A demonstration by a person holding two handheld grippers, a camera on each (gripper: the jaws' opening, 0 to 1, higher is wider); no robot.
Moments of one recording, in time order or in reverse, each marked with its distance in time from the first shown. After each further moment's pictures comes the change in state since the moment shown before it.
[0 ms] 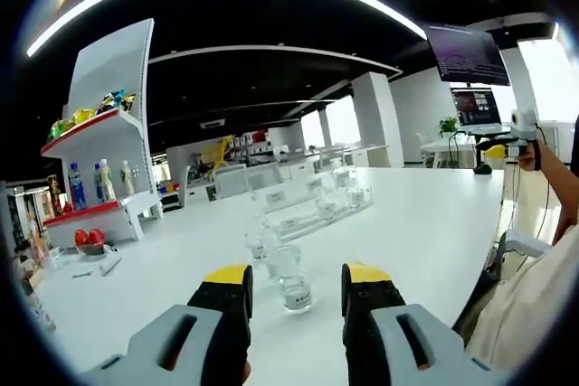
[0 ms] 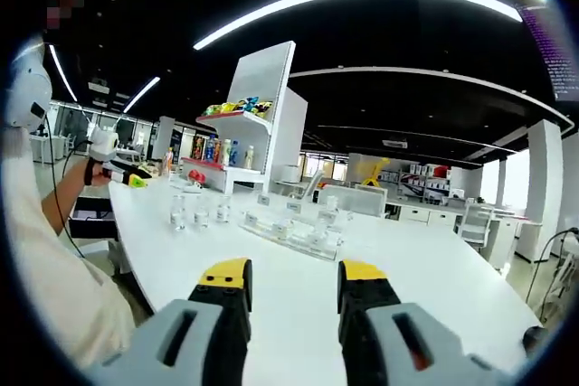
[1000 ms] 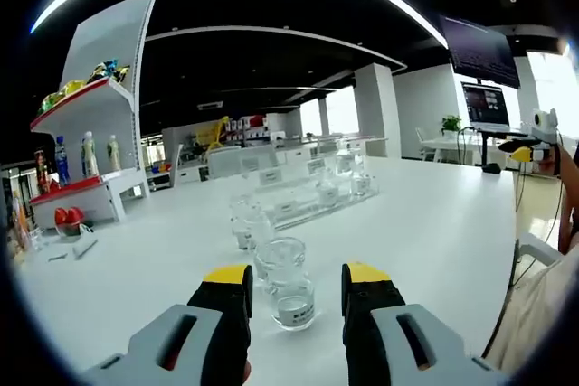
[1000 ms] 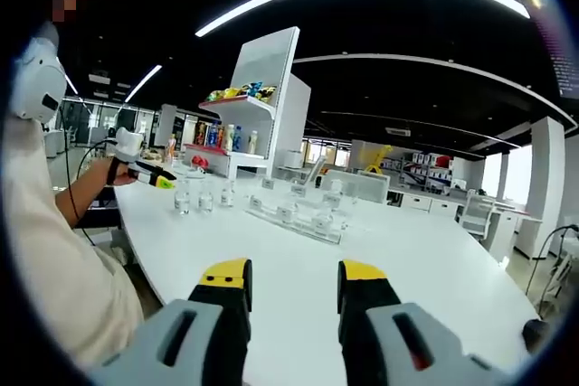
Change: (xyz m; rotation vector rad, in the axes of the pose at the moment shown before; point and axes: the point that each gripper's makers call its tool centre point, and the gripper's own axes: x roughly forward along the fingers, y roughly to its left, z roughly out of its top) left arm 0.071 -0.001 -0.034 -0.061 0.064 -0.031; right arm -0.007 0.012 -0.017 0.001 0.069 0.005
